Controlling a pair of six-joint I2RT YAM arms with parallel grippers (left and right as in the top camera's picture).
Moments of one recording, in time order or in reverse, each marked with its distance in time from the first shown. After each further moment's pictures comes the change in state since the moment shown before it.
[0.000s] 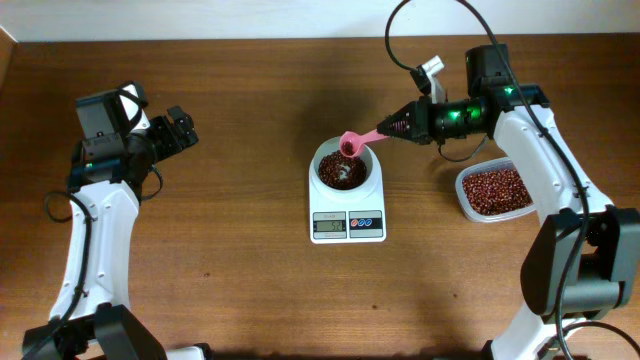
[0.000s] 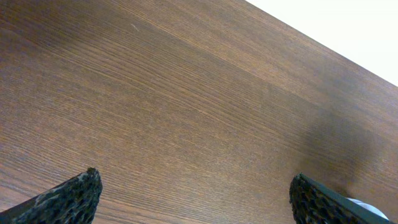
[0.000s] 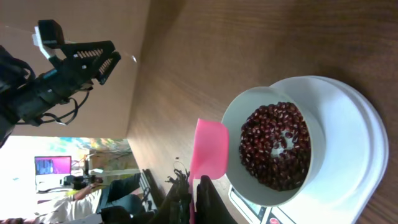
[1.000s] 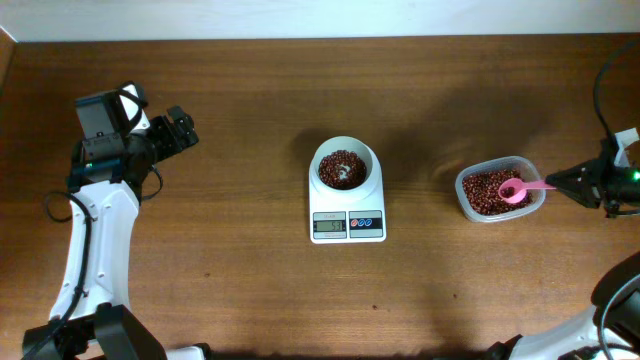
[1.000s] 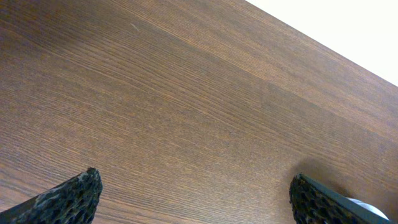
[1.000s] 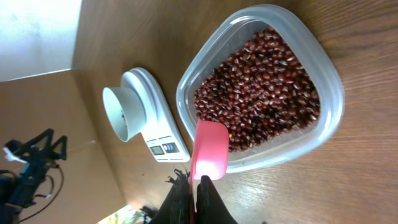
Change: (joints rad) left arm 0.000 0.000 0.000 0.000 0.000 0.000; right arm -0.785 -0.017 0.011 -0.654 0.250 -0.383
